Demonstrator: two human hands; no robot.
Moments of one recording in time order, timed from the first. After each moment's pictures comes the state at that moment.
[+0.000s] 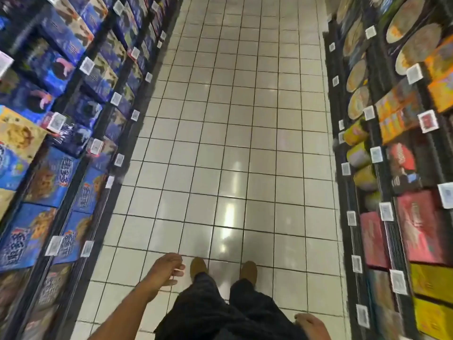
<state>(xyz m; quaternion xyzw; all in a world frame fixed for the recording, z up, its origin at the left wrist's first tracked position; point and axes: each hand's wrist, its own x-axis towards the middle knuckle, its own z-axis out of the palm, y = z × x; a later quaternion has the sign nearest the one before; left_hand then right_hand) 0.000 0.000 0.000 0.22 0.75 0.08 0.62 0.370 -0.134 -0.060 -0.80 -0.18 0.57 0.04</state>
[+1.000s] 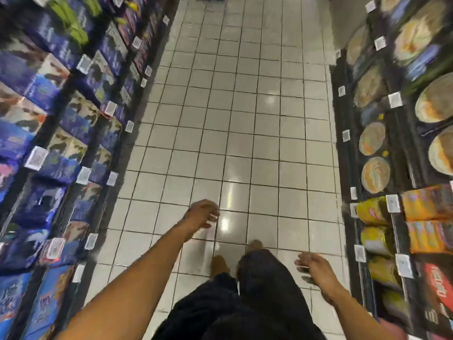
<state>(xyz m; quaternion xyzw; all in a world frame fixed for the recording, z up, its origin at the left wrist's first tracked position) 0.097 0.634 0.024 0.33 0.66 0.14 0.66 0.418 0.499 -0.041 -0.79 -0.15 0.57 0.17</state>
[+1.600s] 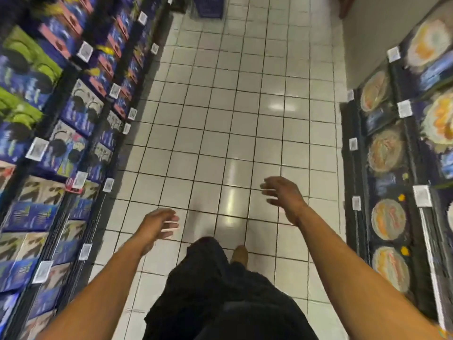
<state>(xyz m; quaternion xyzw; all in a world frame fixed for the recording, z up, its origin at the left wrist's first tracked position) 0.083 1.085 0.002 0.21 0.74 0.21 0.61 0.419 1.146 0.017 -0.67 -0.26 0.63 0.29</state>
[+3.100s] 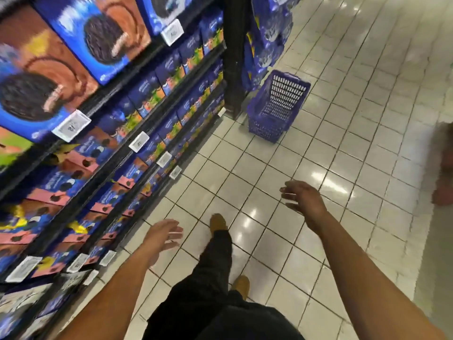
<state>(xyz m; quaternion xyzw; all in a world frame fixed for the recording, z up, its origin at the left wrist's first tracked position) 0.020 2.130 -0.020 0.01 0.76 0.35 0.54 0.333 2.349 0.033 -0.62 -0.39 0.64 0.22</state>
